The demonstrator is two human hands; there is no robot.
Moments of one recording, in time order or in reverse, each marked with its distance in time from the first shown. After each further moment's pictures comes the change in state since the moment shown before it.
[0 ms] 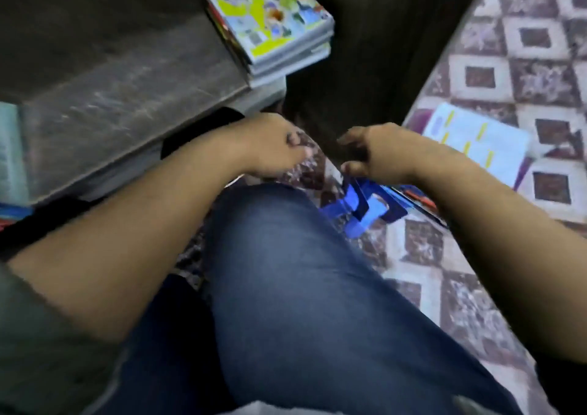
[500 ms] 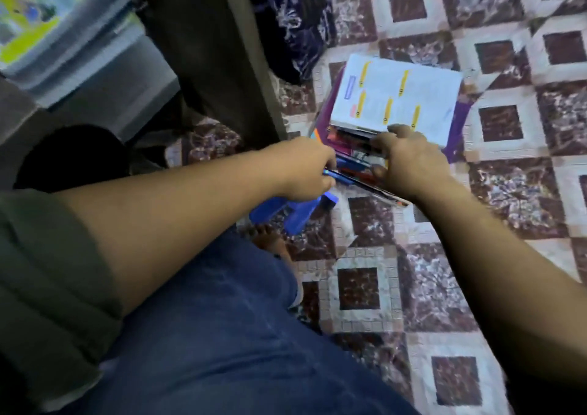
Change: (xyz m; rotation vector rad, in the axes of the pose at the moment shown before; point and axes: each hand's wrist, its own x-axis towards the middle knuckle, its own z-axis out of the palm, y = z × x) left_hand 0.147 0.156 0.134 0.323 -0.374 0.380; right_hand -0.028 0.226 0.104 0.091 0.170 0.491
